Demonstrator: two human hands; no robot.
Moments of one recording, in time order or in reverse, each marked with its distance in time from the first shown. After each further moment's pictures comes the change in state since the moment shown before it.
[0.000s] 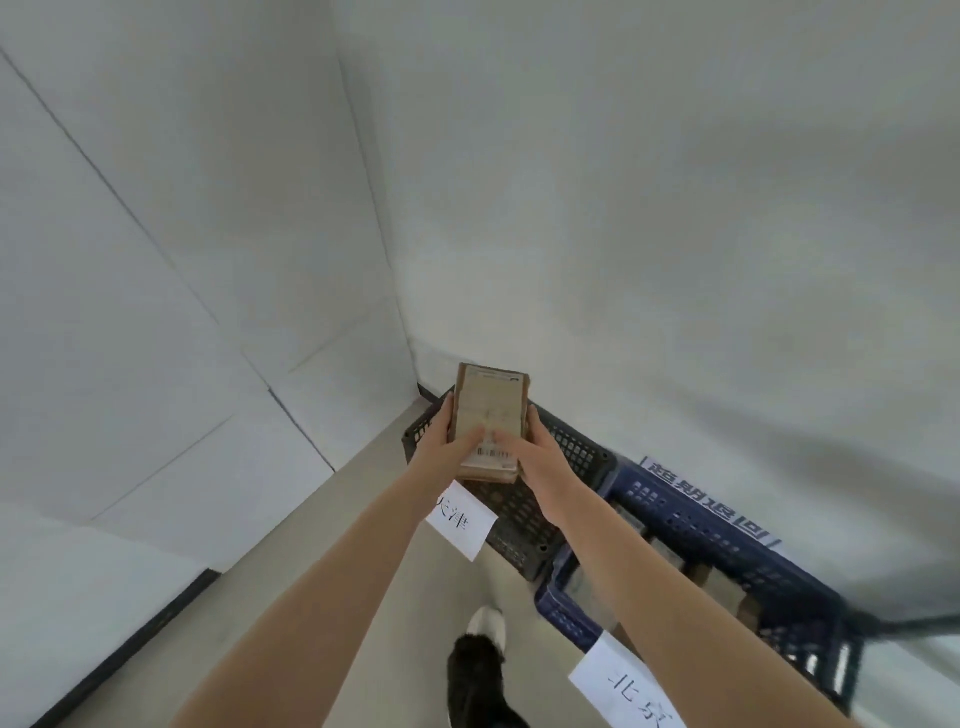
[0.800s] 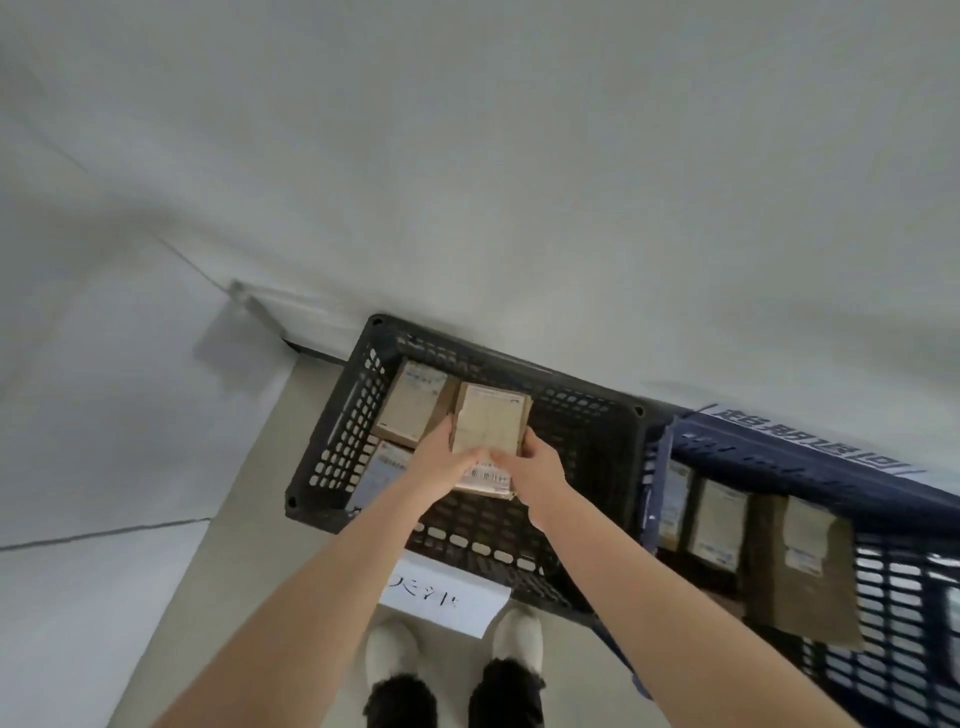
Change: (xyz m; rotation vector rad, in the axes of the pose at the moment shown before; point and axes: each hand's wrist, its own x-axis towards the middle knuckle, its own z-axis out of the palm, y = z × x) left_hand 0.379 -0.229 0.011 0.538 -0.420 -0.296; right_hand 0.348 0.203 -0.089 -0.017 0.559 0.414
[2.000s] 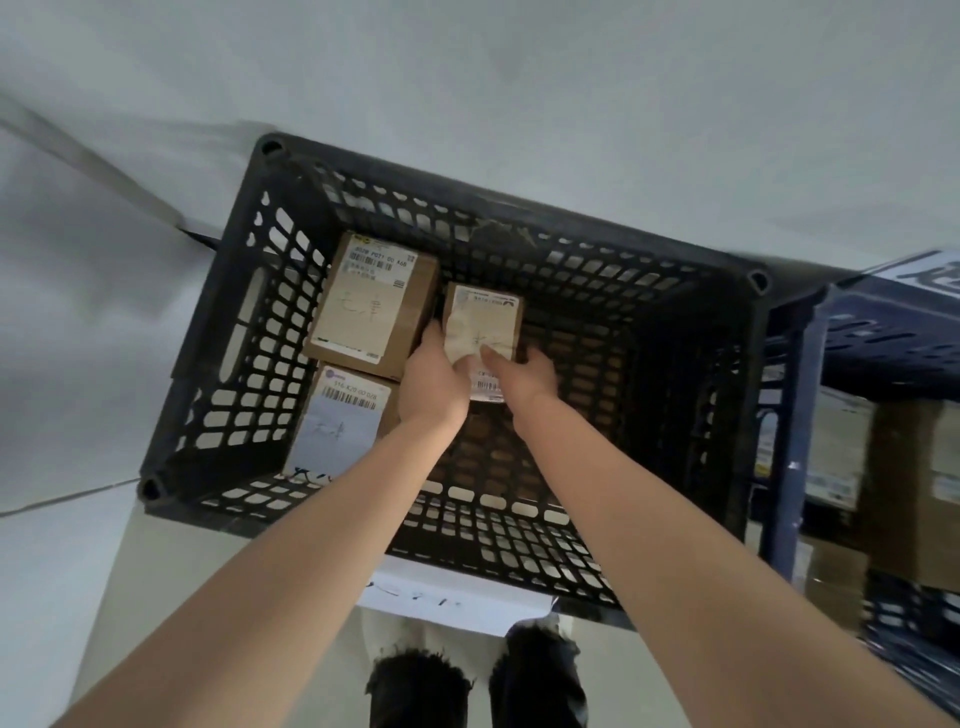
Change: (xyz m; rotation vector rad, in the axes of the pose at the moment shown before) left_hand 0.145 -0.124 0.060 0.231 0.324 0.046; right_hand 0.168 0.093 0.050 0.105 0.156 0.121
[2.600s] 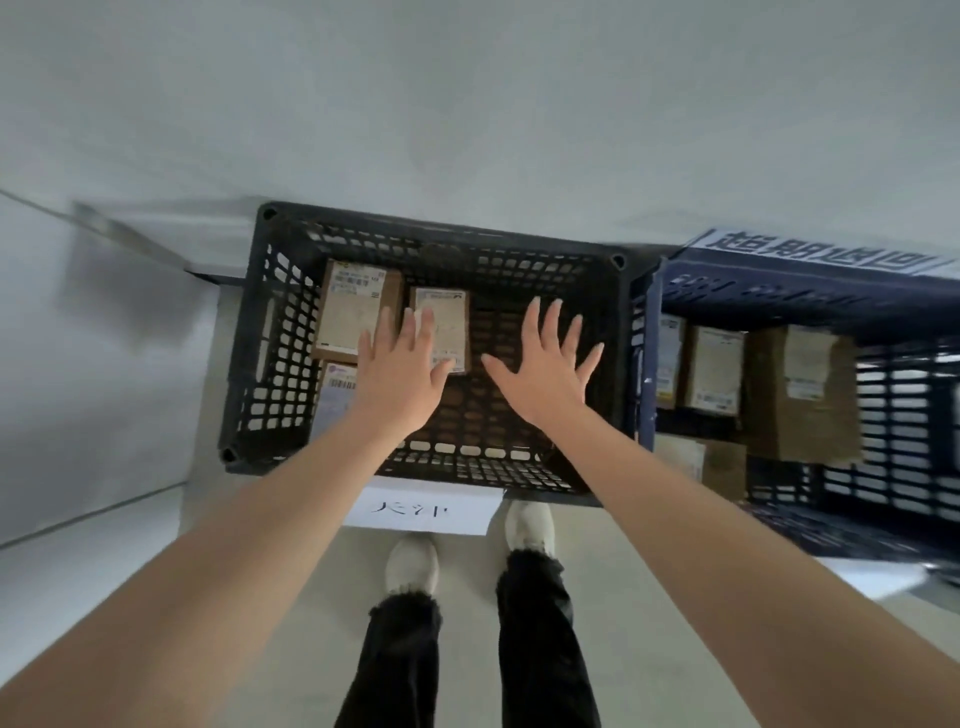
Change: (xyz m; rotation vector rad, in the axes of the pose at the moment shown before) left_hand -0.071 0.052 -0.077 0.893 -0.193 0.425; right_hand -0.128 -0.029 -0.096 -1.007 0.098 -0.317
